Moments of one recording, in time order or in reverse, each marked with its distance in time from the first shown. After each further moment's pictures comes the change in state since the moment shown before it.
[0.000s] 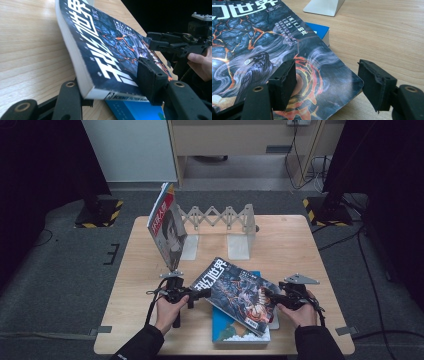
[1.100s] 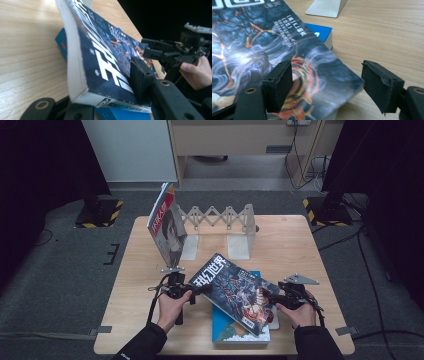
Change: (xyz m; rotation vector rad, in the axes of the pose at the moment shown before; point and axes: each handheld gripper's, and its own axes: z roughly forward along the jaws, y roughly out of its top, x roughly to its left) left arm -0.010 0.015 -0.004 -0.011 -0.005 -0.054; right arm 0.001 -0.001 0.003 -0.017 0.020 0.035
